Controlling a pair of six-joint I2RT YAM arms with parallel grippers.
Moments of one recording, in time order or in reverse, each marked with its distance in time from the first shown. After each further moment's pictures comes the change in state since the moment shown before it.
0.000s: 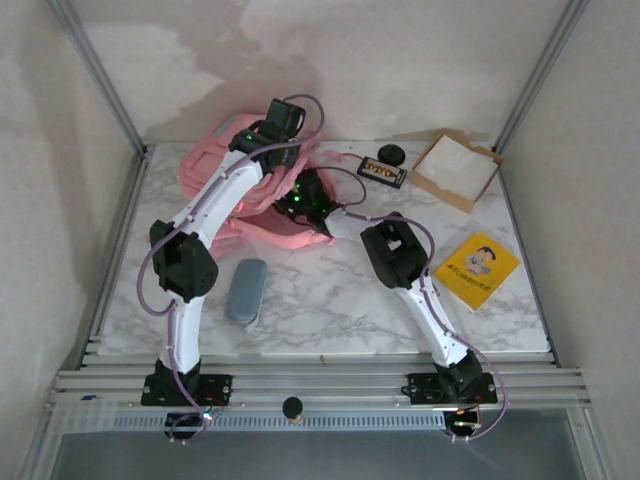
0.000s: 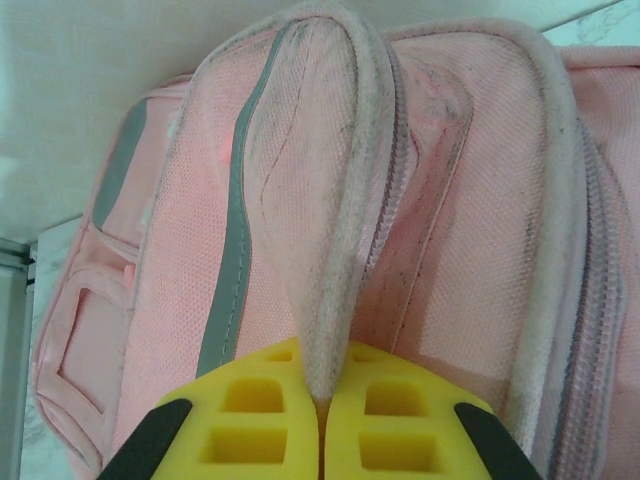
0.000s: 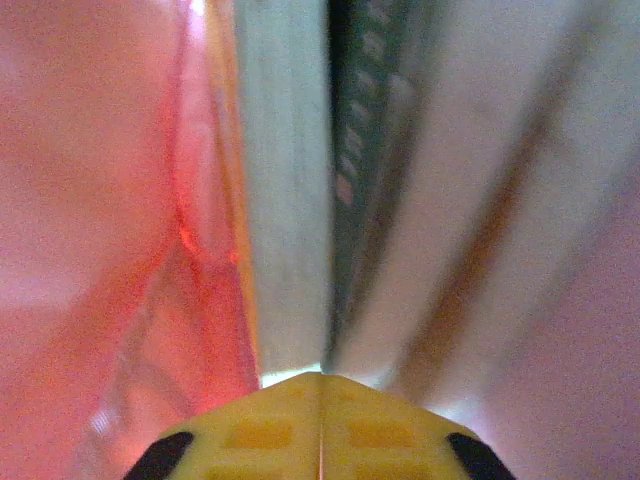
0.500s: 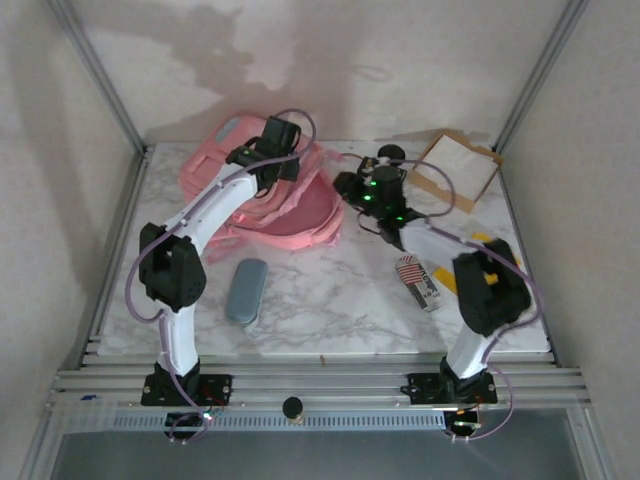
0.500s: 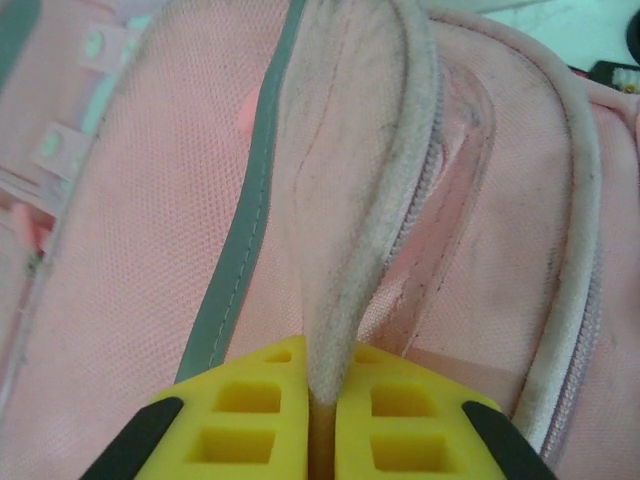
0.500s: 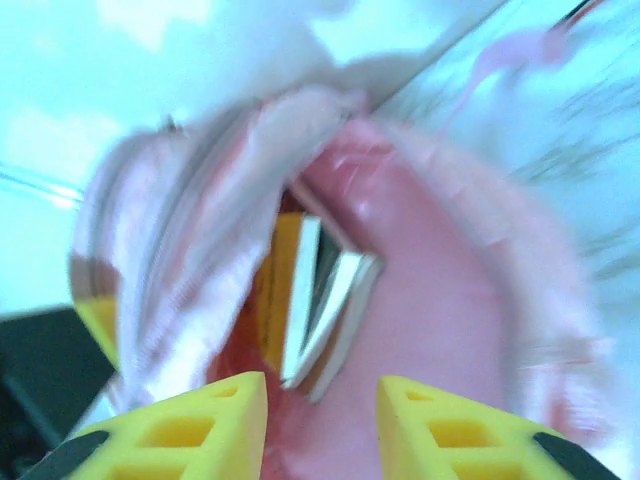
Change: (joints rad) left arm -0.002 -0.137 -0.337 0.168 0.145 -0.239; right arm -0.211 -0.826 -0.757 -0.031 0.220 -0.253
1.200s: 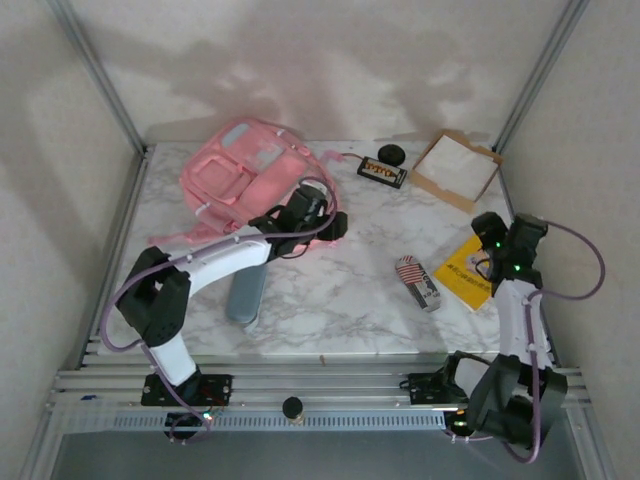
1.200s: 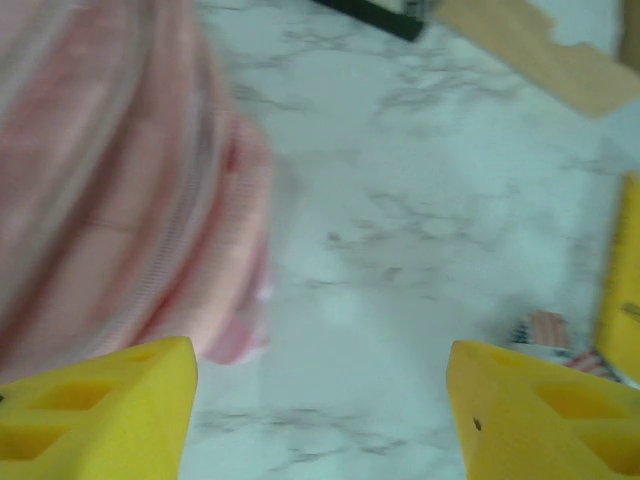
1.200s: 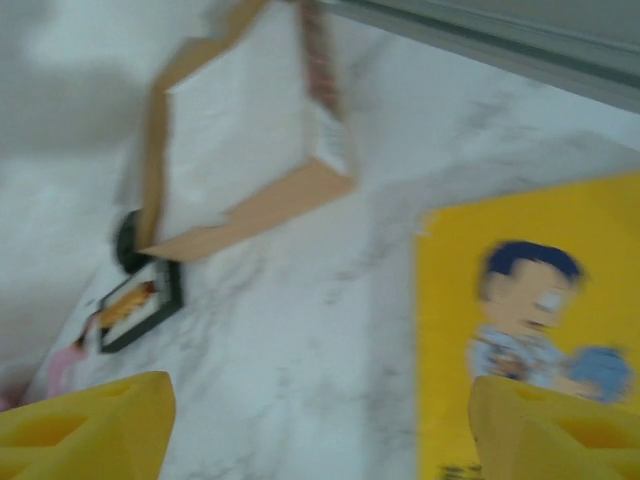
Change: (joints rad) left arm -0.276 -0.240 -0.602 0.497 0.208 -0.364; right arm -0.826 -0.621 -0.380 -0.561 0.021 -0.221
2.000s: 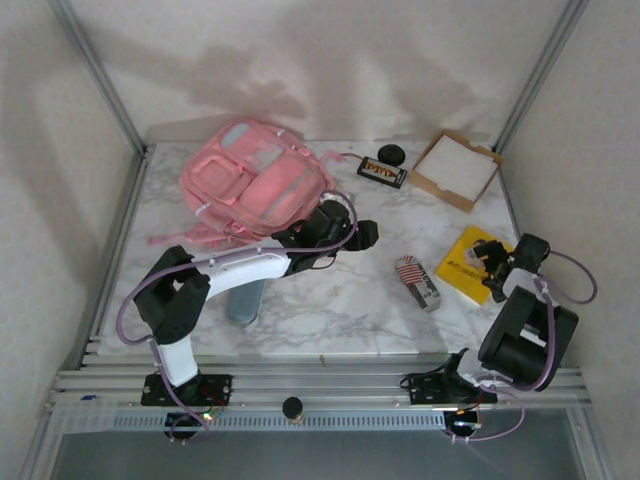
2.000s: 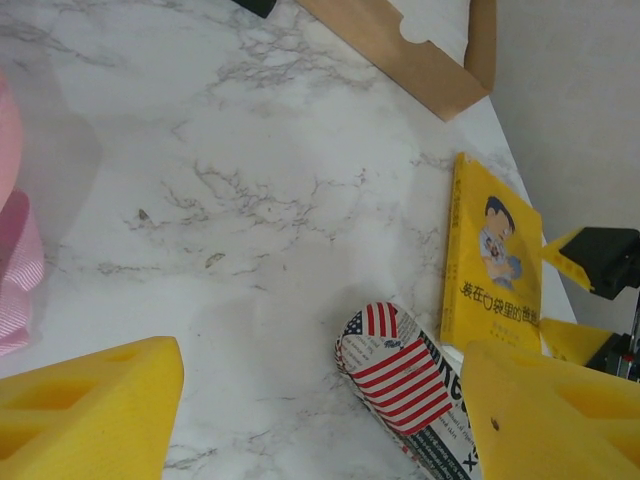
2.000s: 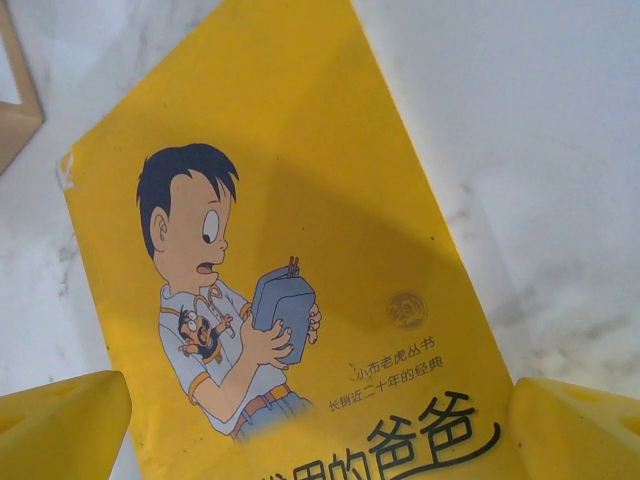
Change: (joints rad) left arm -0.111 0.074 0.001 0.182 0.029 -0.191; right arm -0.132 0.341 -0.050 0.067 -0.077 -0.043
